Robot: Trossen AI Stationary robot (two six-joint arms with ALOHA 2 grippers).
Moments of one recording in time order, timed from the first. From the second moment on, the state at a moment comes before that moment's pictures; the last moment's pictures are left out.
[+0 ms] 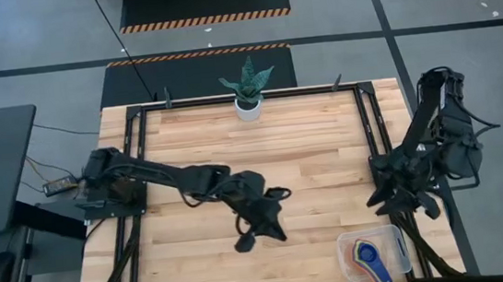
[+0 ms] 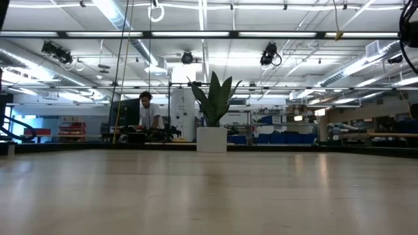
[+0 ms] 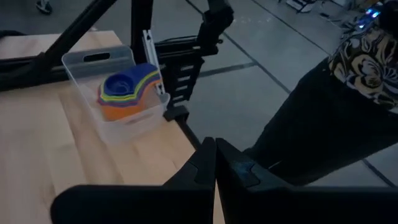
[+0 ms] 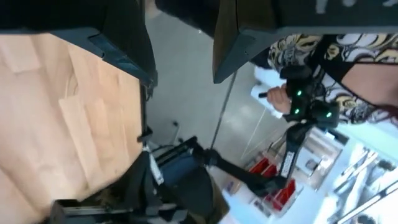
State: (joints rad) left arm -0.26 1.80 1.59 -0.23 0.42 -0.07; right arm 1.09 0.80 1.03 -0.54 0.57 0.96
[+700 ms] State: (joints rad) left arm -0.25 2.04 1.86 -0.19 0.42 -0.09; right arm 1.21 0.75 1.03 -0.50 0.67 0.65
